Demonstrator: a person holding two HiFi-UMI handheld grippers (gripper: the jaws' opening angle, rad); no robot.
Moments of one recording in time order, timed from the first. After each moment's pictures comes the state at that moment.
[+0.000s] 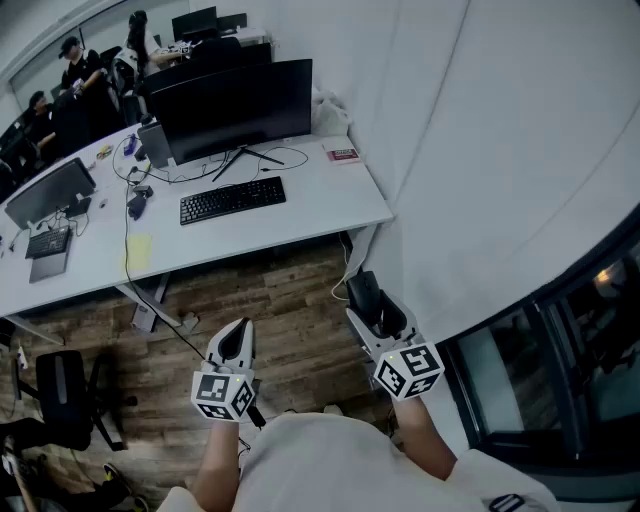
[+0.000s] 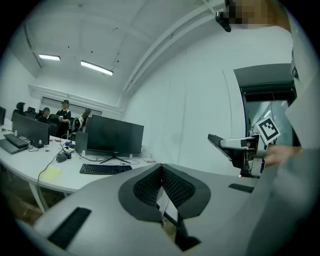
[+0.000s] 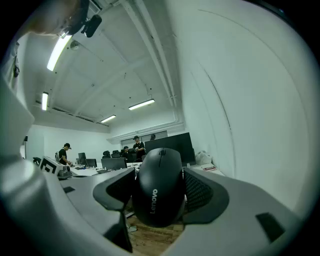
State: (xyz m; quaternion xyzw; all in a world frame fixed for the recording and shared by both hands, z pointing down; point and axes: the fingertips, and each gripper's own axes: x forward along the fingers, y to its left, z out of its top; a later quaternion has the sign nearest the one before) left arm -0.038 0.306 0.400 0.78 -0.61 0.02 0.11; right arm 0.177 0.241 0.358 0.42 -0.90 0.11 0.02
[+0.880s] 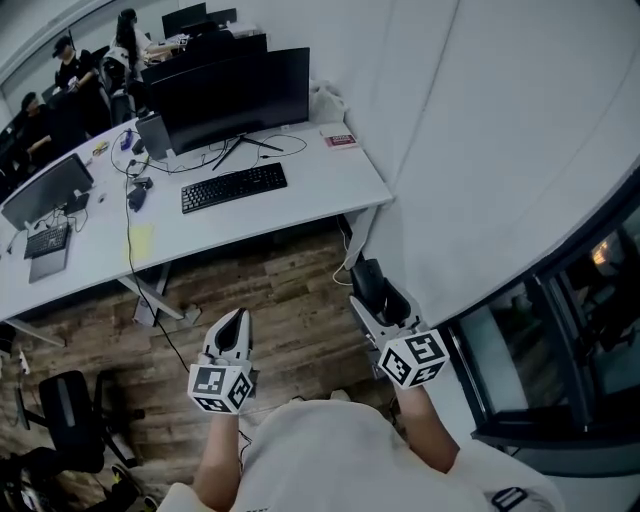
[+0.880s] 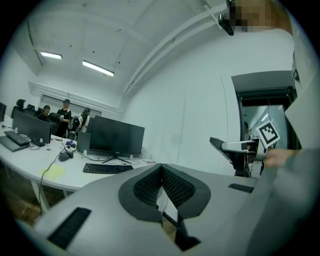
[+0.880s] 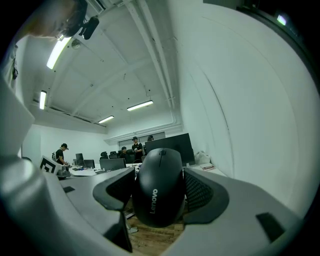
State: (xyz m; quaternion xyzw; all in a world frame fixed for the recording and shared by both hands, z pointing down) left arm -0.069 0.341 0.400 0.79 -0.60 0.00 0.11; right arm 0.161 0.279 0.362 0.43 -0.90 0.11 0.01
